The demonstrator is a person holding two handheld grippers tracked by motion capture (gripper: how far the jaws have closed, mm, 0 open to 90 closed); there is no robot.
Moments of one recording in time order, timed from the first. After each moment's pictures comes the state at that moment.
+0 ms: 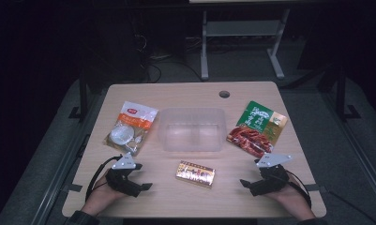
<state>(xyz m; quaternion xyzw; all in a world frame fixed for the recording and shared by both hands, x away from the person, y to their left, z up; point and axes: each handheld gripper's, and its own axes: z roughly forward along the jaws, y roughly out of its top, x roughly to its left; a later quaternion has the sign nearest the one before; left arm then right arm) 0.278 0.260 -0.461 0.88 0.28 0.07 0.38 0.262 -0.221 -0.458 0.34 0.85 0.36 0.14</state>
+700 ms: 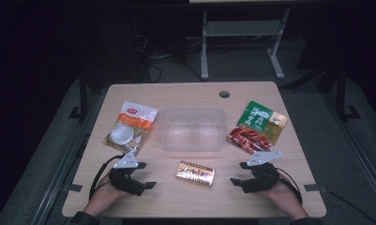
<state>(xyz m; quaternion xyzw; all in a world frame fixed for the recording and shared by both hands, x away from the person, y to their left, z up) 0.278 0.248 -0.454 0.87 0.27 0.06 0.40 0.266 -0.195 -0.450 0.32 0.86 0.38 0.08</state>
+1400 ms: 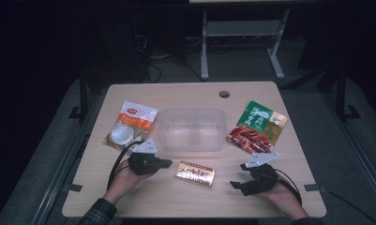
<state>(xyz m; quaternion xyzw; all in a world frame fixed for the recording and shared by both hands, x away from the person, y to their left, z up) 0.317 0.192 -0.434 0.88 0.21 0.04 0.42 0.266 -0.195 -0.458 0.32 0.87 0.37 0.08</state>
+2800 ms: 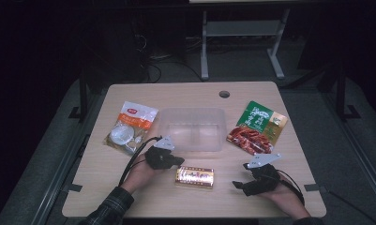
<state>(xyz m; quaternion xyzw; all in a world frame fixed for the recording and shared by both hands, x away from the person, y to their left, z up) 0.340 0.157 -0.456 0.90 0.20 0.02 0.38 0.266 -0.200 -0.460 0.32 0.87 0.36 0.09</state>
